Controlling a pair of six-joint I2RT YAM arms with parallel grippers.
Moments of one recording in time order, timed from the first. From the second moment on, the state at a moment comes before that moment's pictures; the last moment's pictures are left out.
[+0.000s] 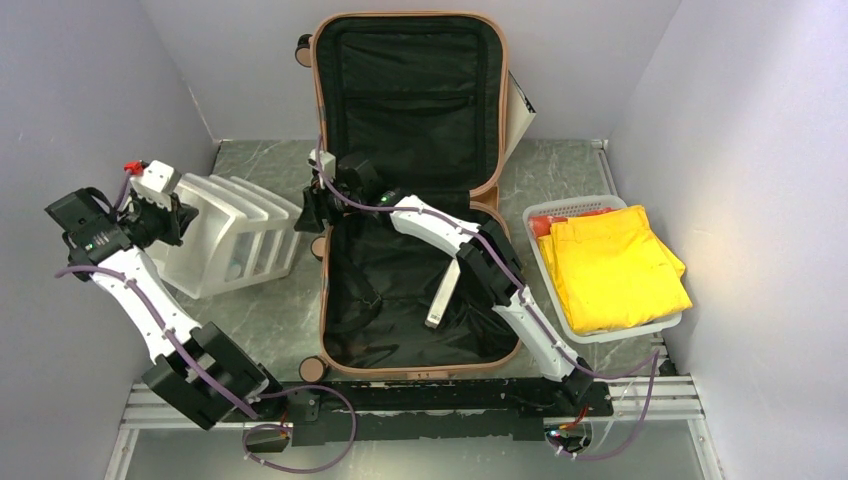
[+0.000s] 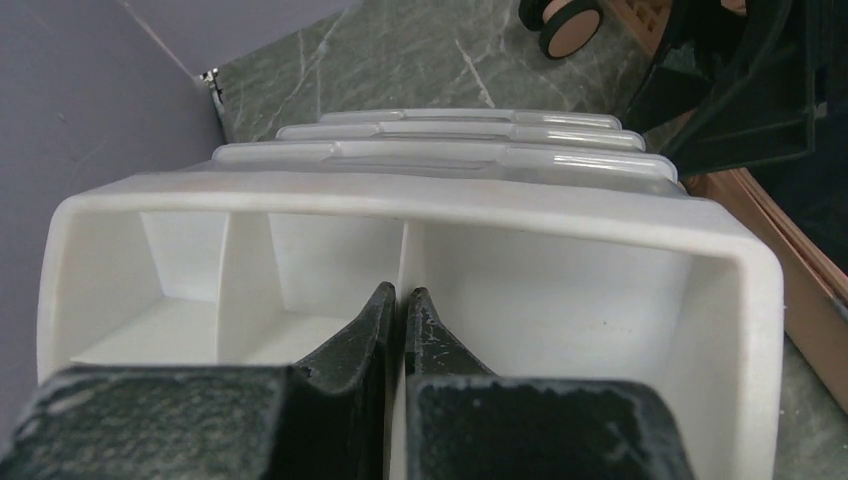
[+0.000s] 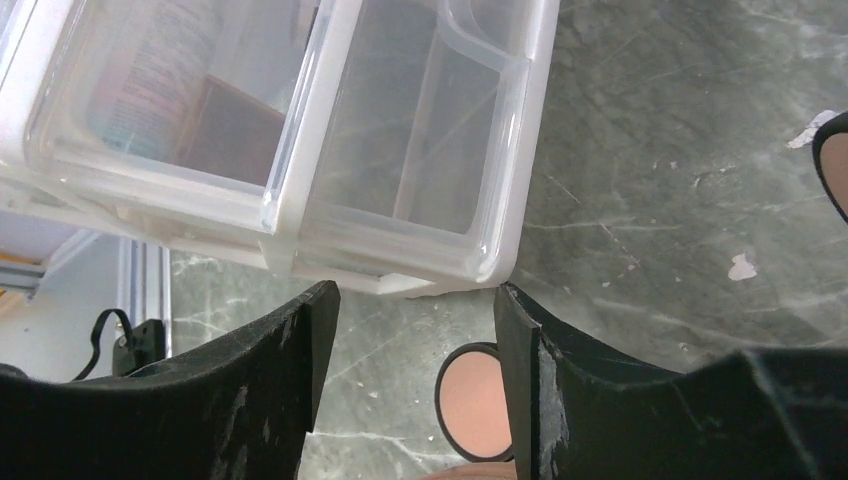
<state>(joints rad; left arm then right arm) 0.81 1.21 1.22 -0.73 1.01 0.84 0.84 2.50 2.20 -0.06 -0.59 0.34</state>
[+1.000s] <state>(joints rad) 0.68 1.28 1.26 -0.58 0.93 0.64 0.73 2.50 2.25 -0.02 -0.70 0.50</state>
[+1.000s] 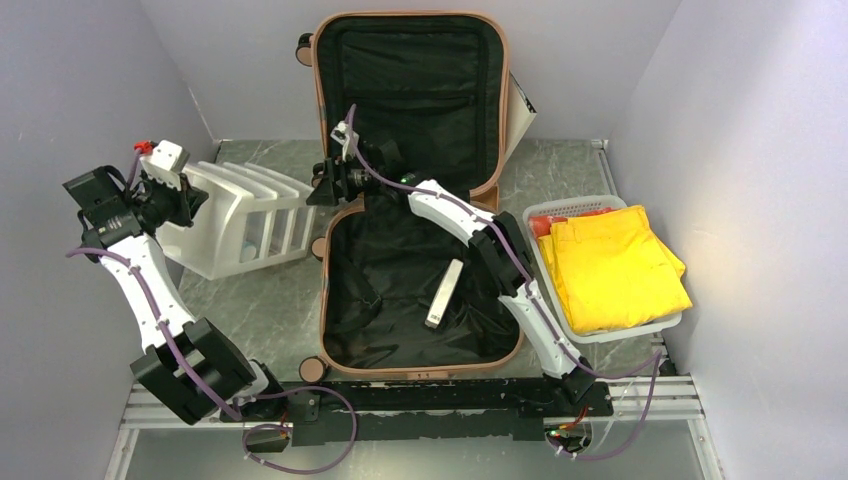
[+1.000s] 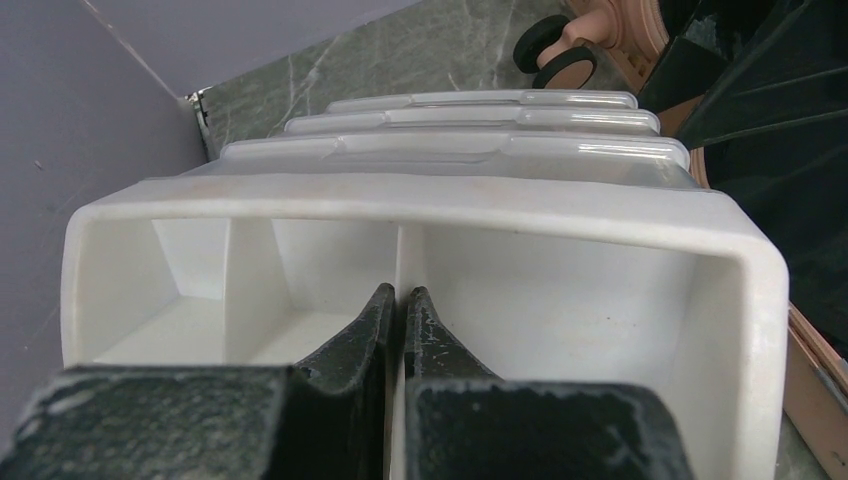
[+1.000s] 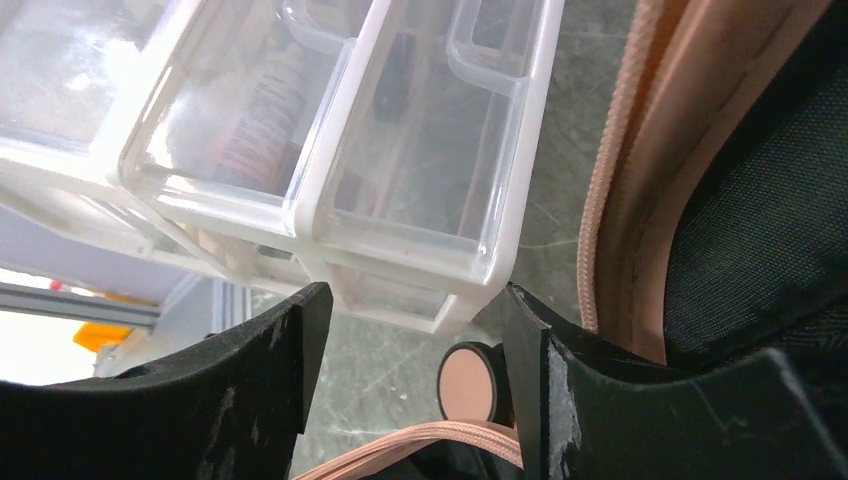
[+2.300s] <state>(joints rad) 0.54 1.43 1.42 -0.60 0.80 0.63 0.78 2.53 2.44 0.14 -0.61 0.35</state>
